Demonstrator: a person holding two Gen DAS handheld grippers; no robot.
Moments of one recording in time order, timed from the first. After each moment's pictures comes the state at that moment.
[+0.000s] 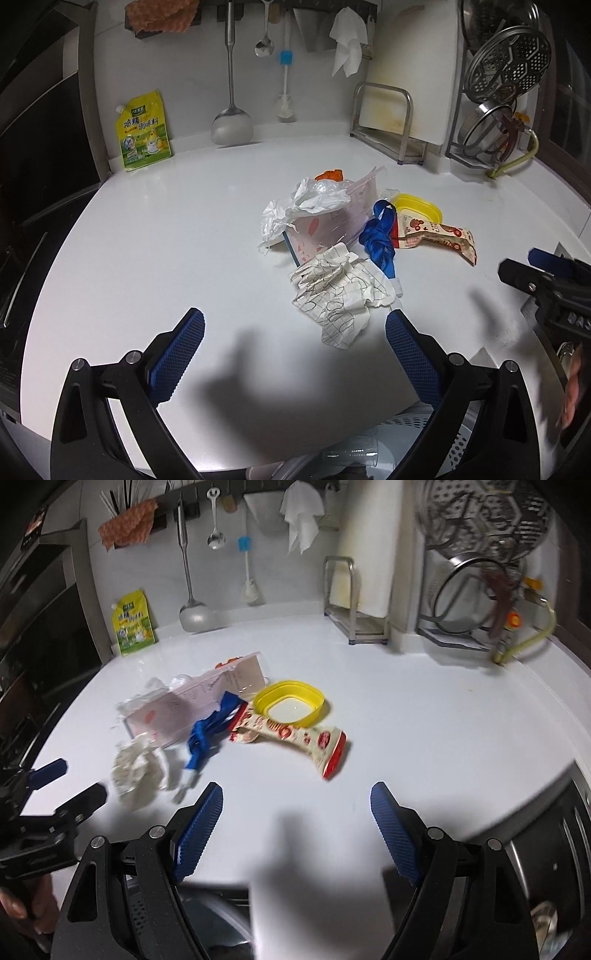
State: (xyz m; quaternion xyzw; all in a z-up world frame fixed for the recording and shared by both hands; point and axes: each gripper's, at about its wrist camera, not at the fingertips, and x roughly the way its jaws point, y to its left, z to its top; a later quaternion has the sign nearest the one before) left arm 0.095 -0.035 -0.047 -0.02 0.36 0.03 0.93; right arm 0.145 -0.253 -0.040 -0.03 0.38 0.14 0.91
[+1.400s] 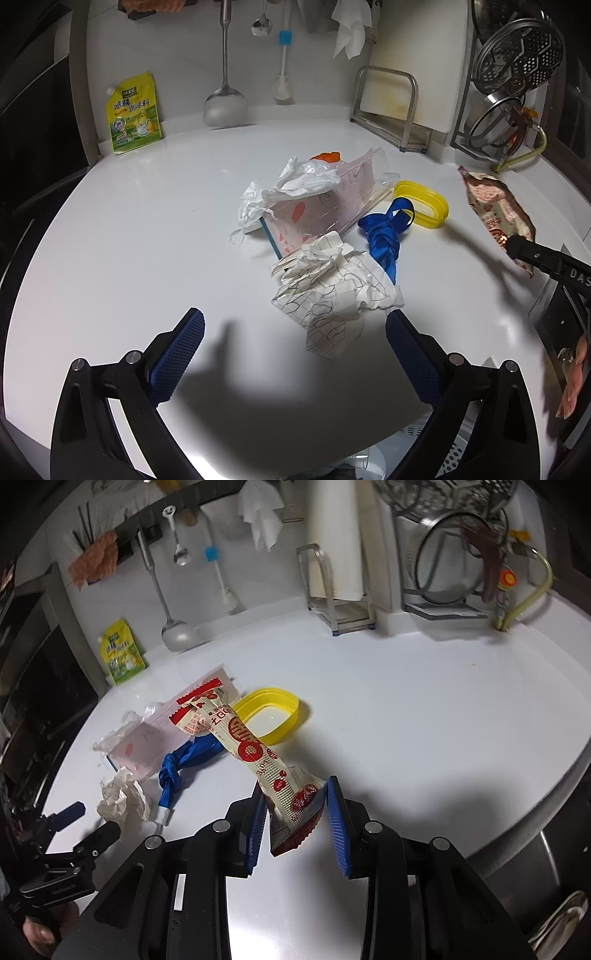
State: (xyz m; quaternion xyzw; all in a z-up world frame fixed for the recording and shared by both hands) left arm 0.115 -0.045 -0.062 -0.04 0.38 0.03 0.92; right arm 0.170 -0.295 -0.051 0.06 0.39 0.15 0.91
